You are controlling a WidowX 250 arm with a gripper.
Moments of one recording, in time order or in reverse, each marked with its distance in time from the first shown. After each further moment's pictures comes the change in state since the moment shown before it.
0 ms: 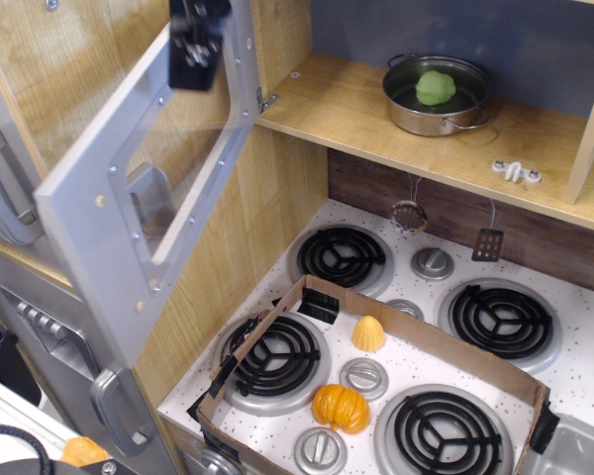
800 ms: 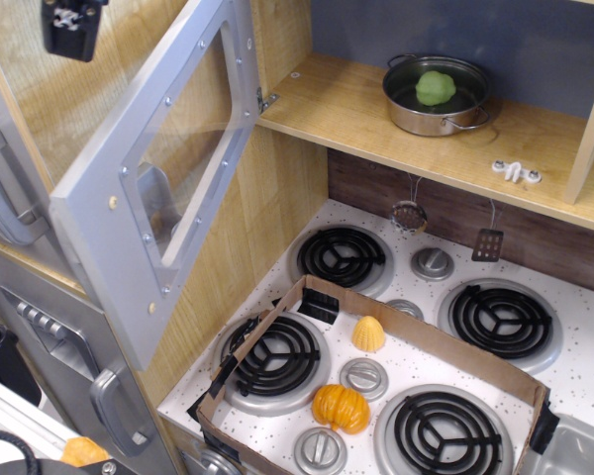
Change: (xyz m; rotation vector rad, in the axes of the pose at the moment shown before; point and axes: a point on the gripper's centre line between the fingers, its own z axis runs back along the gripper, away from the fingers) arm -0.058 0.007 0.000 0.037 0.123 -0.116
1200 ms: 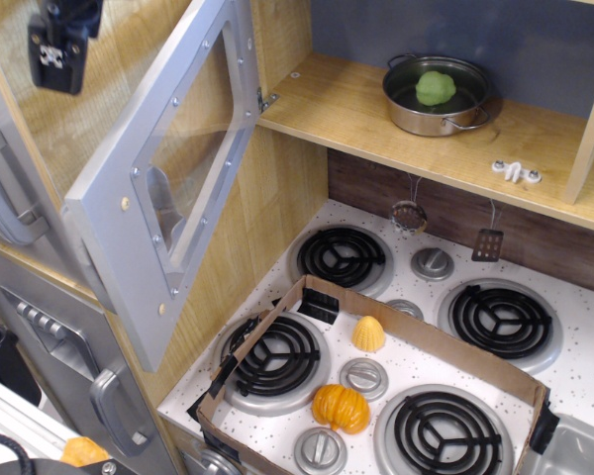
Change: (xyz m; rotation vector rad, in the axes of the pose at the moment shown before) arm -0.004 -0.010 -0.027 -0.061 -0.039 0.017
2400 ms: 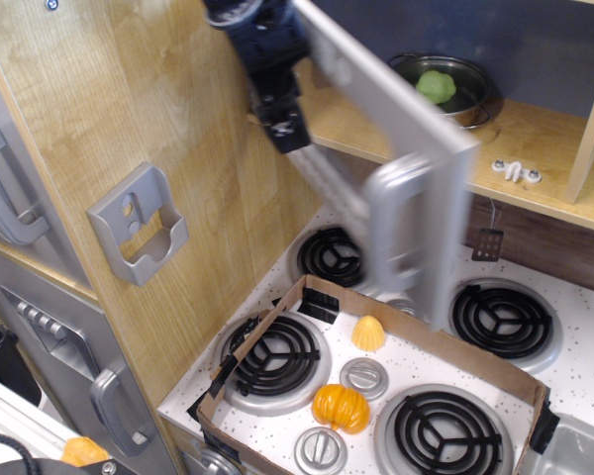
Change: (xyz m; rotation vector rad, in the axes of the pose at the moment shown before) arm 0.160 0.031 -0.041 -0.002 -0.641 0.123
